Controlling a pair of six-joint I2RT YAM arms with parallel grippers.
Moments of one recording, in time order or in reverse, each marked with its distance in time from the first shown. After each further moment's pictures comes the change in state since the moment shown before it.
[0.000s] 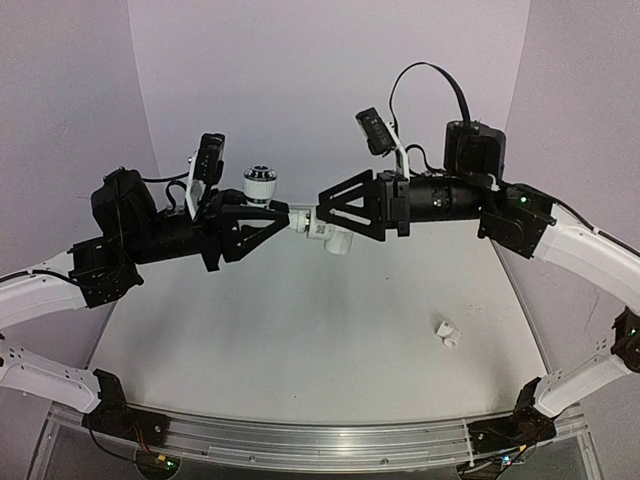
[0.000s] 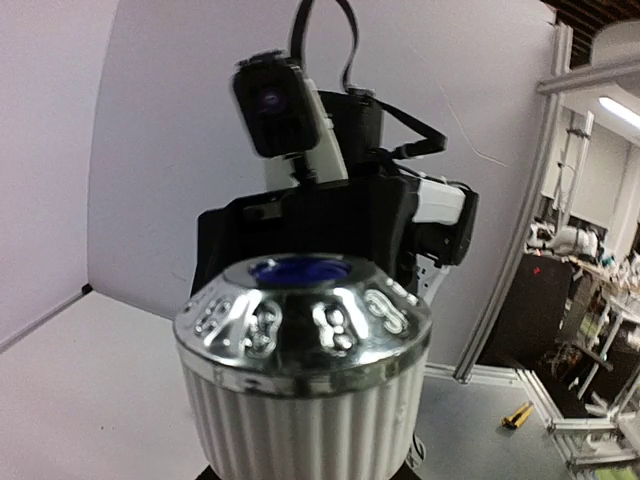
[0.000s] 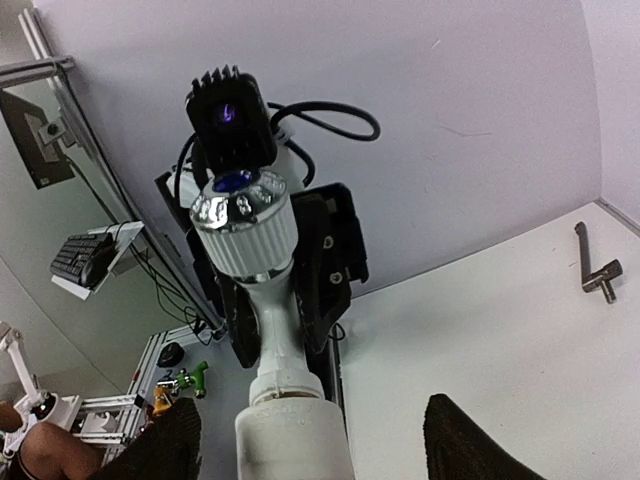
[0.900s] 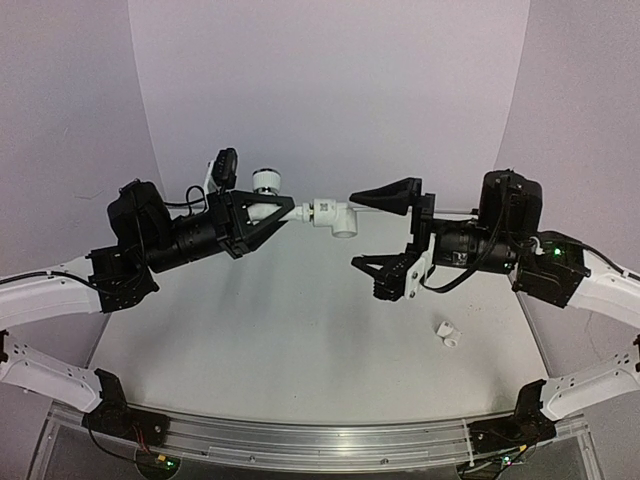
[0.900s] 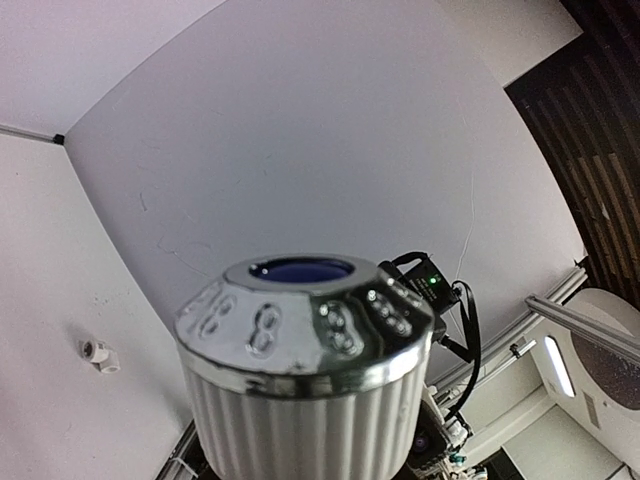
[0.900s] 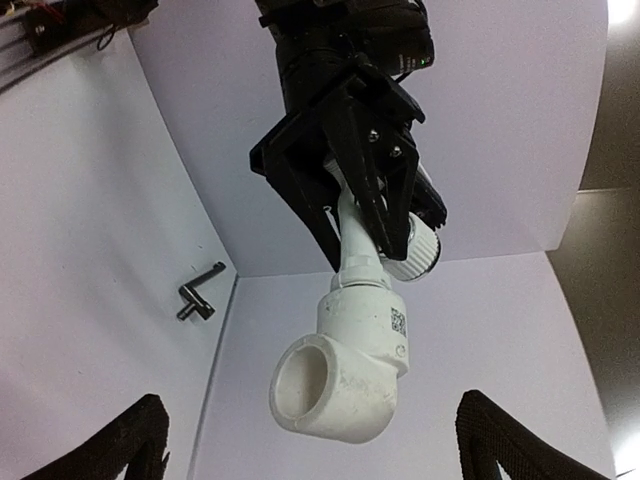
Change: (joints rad) left arm 0.003 0.052 -0.066 0.116 -0.198 -0.791; right arm 0.108 -0.255 -0.292 0.018 0.462 -1.796
